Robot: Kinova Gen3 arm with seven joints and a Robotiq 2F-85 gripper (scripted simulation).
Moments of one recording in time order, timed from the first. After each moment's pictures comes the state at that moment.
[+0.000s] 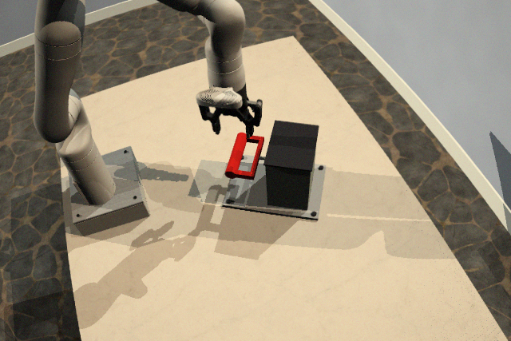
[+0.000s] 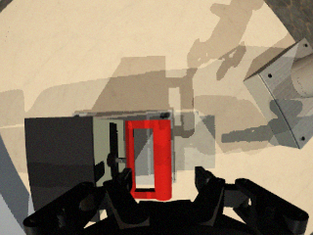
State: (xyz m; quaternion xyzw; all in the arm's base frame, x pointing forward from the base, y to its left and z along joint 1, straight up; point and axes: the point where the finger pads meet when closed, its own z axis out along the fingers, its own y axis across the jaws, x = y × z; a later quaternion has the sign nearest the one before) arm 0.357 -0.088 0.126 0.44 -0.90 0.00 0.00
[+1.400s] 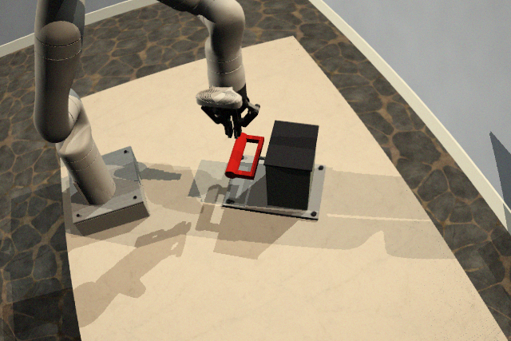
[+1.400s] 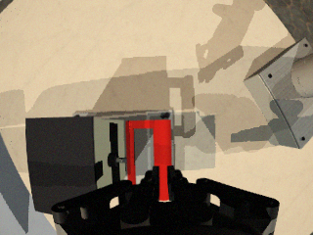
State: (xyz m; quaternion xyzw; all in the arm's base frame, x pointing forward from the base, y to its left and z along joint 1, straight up) arm 0.358 -0.088 0.127 0.44 -0.90 0.00 0.00
